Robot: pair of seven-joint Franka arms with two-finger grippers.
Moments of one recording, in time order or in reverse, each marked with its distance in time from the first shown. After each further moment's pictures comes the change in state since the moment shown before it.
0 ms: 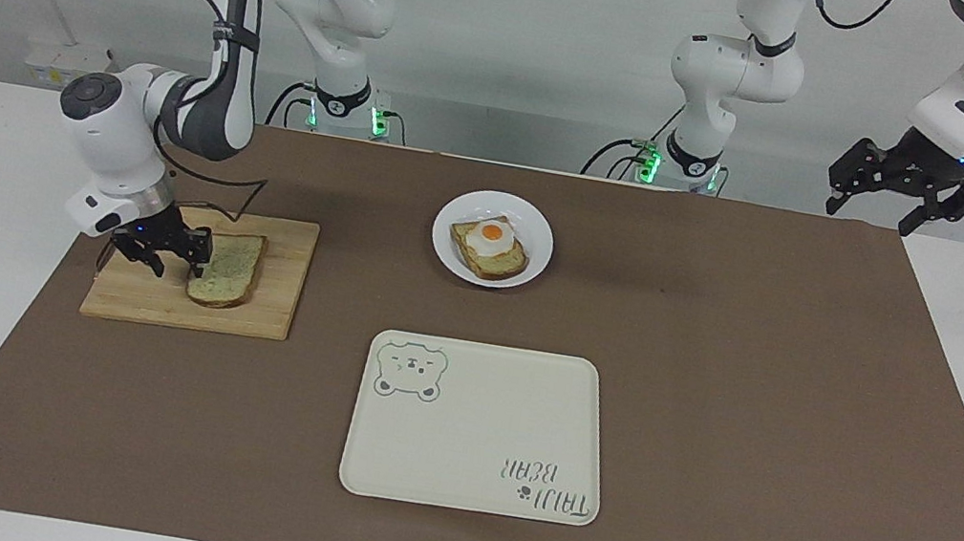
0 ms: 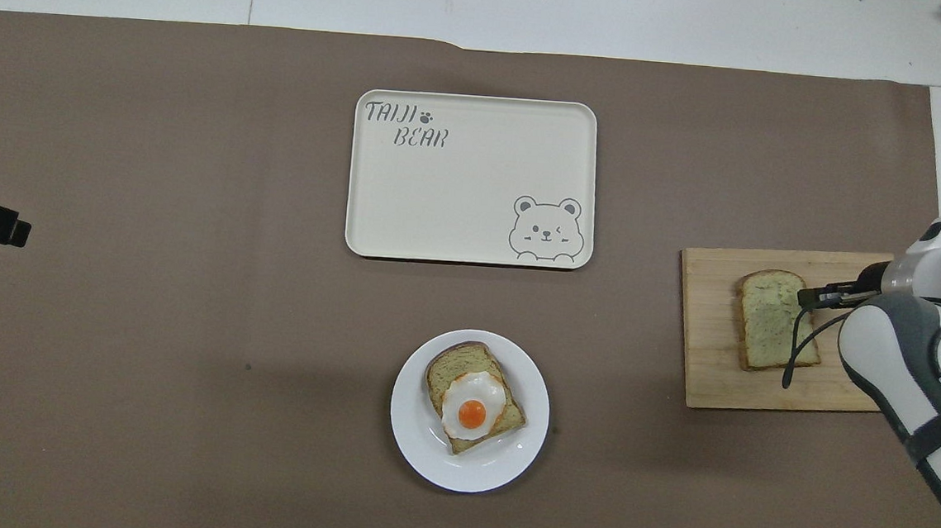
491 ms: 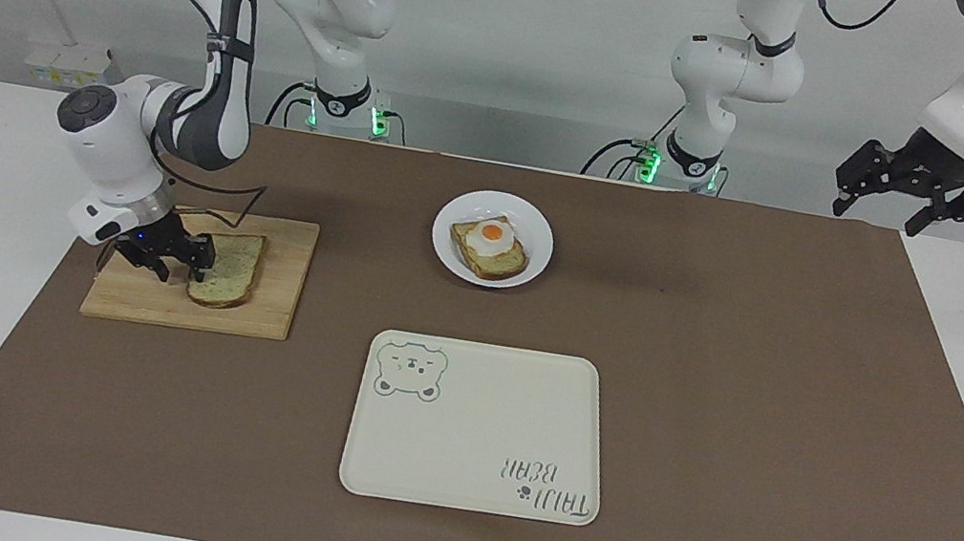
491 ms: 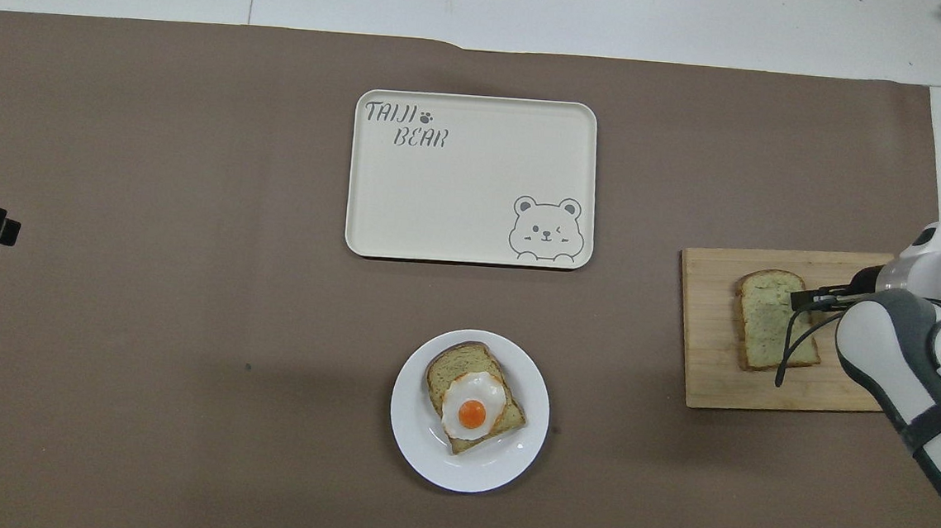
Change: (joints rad) left arm 0.001 0.000 0.015 0.000 0.000 0.000 0.000; right arm -0.007 0.025 0.002 -0.004 0.054 0.003 -0.016
